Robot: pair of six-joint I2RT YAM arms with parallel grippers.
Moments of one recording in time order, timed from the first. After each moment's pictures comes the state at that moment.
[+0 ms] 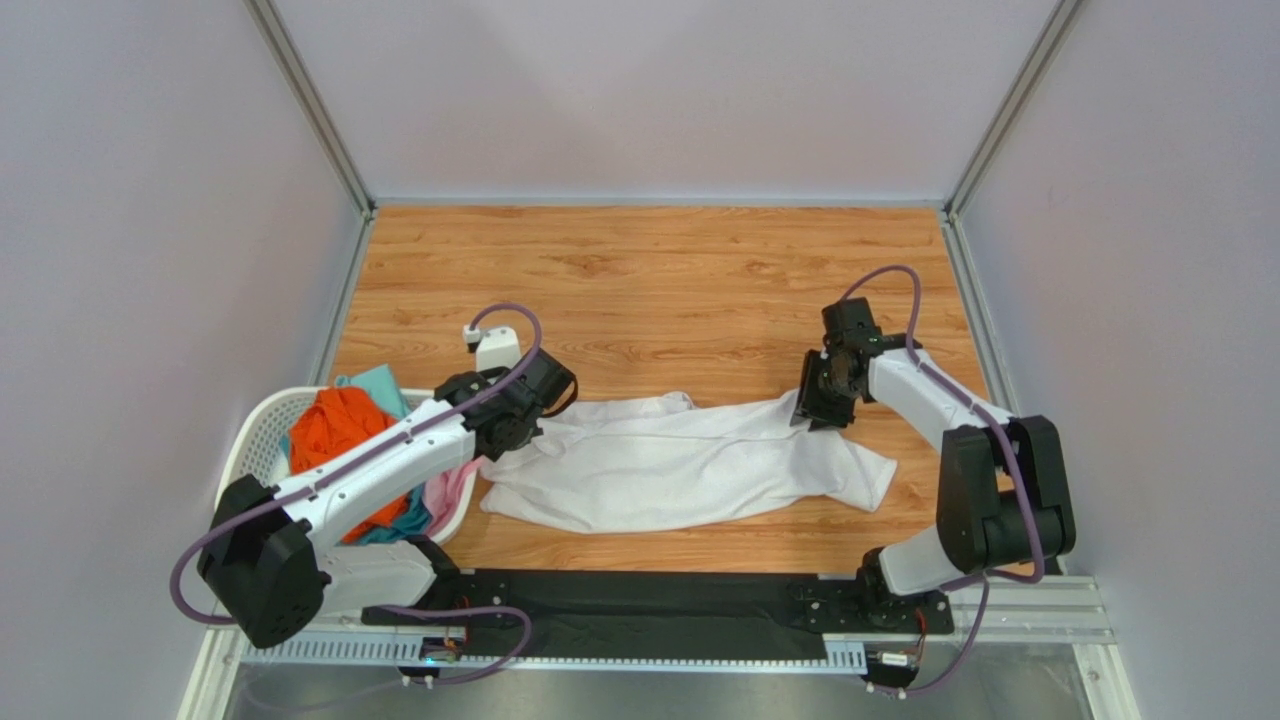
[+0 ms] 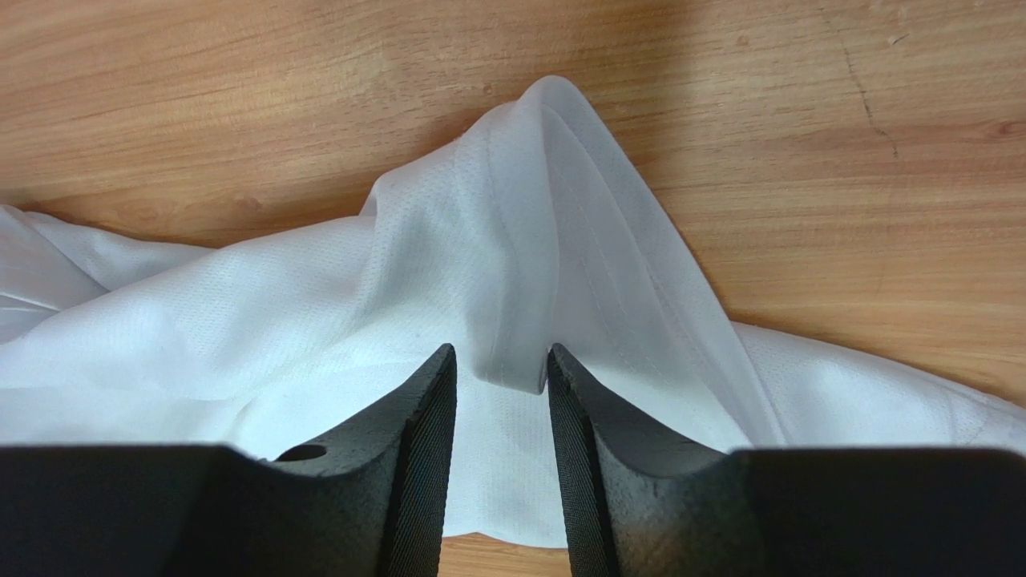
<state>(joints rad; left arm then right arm) -0.71 1.21 0.86 -0.87 -0.63 -0.90 0.17 1.48 0.88 -0.63 -0.10 0.43</state>
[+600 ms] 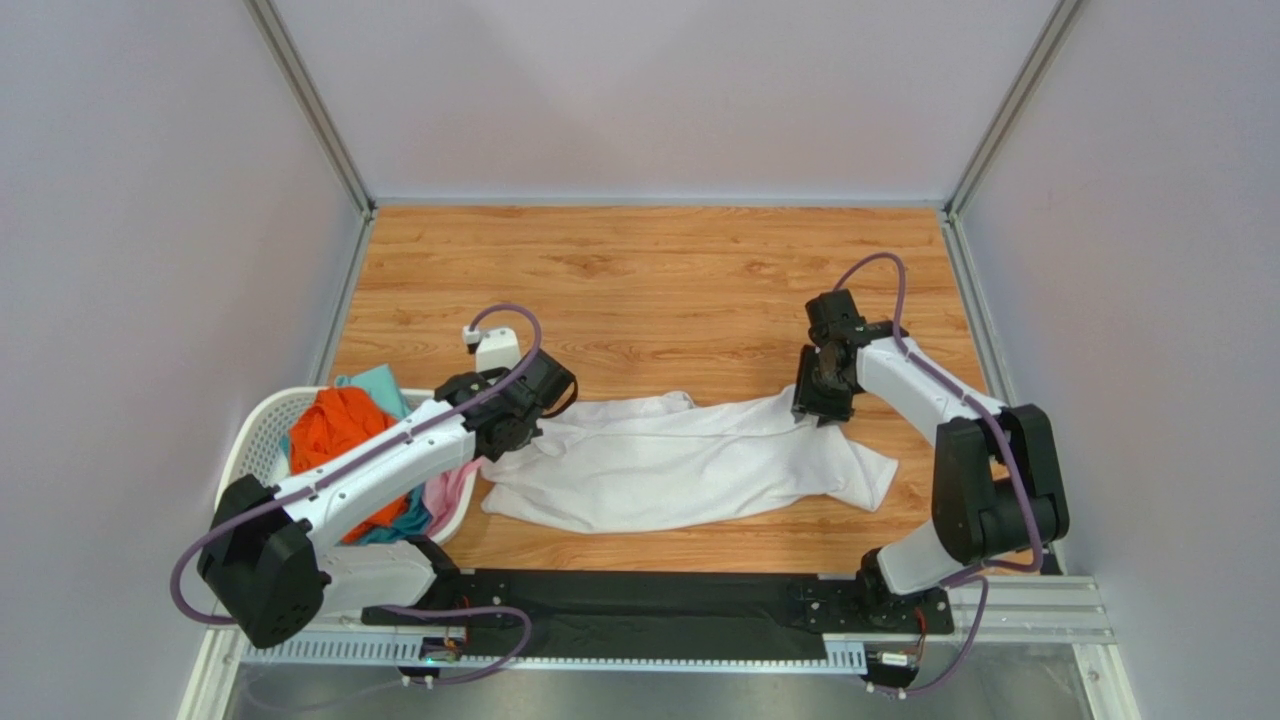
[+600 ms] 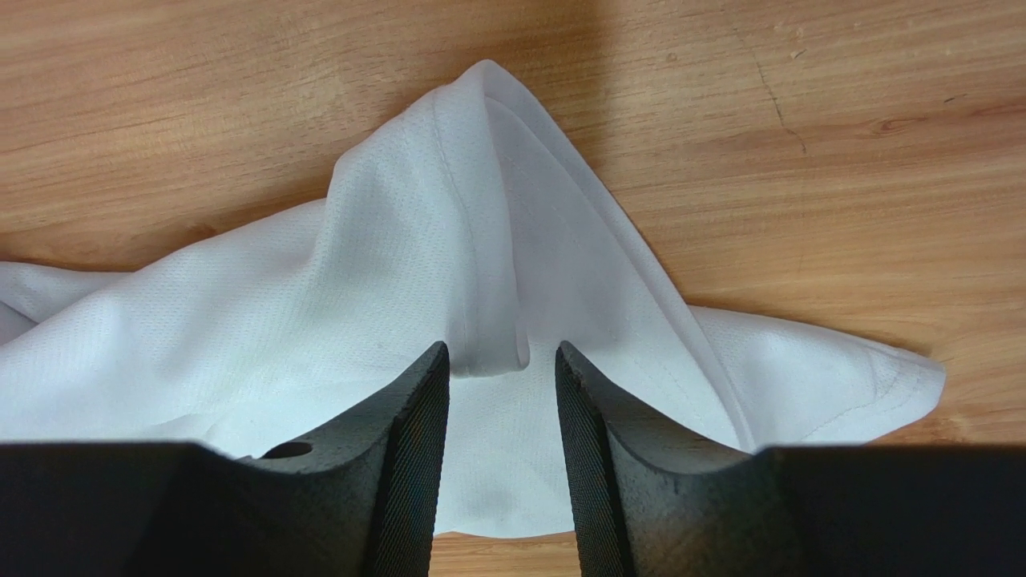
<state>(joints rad) -0.71 1.21 0.85 -0.87 -0.63 -0.90 0.23 1.52 0.95 -0.71 0.06 0.45</state>
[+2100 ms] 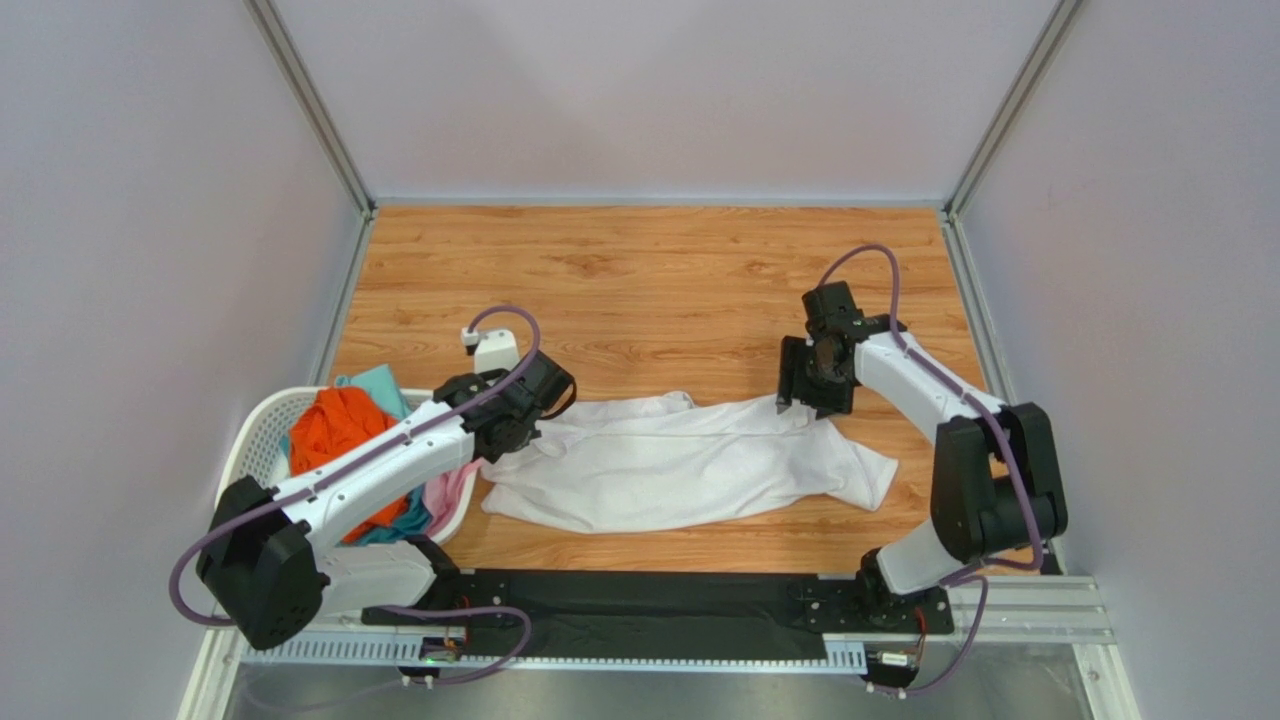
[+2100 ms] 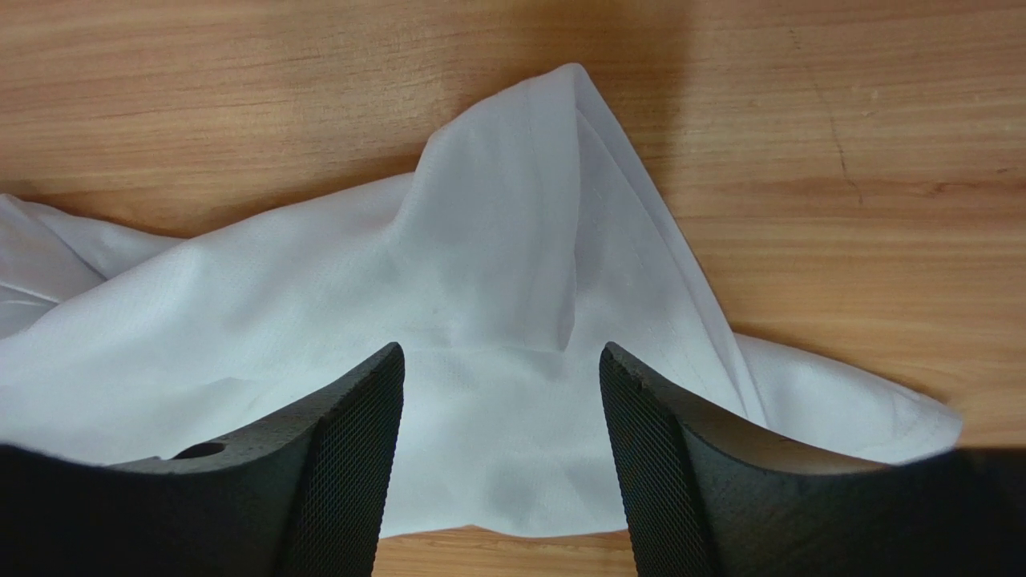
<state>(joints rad) -0.71 1.20 0.84 -0.88 -0.63 -0.90 0.24 1.50 0.99 -0.72 0.00 0.38</state>
